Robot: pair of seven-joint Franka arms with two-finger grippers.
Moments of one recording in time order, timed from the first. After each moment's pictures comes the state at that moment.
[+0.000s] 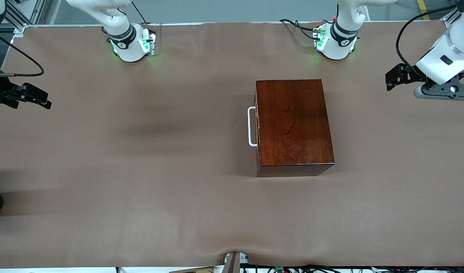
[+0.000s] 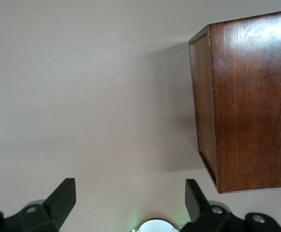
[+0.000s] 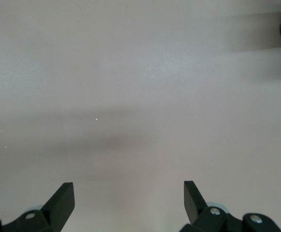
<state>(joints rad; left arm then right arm) -0.09 -0.07 -0.04 -1.65 0.07 1.50 0.01 0.01 0.01 -0.05 -1.58 0.00 1.55 -0.01</state>
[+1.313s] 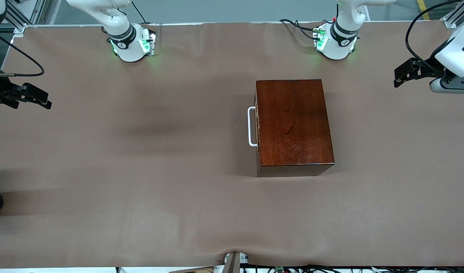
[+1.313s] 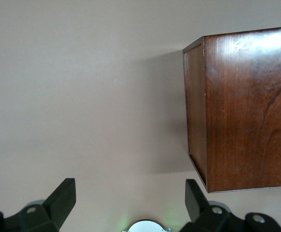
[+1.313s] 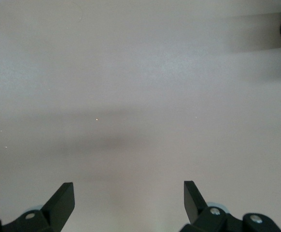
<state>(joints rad) -0.06 -0.07 -0.03 -1.61 0.02 1.48 0.00 0.01 0.01 -0.05 -1.58 0.00 1.56 -0.01</state>
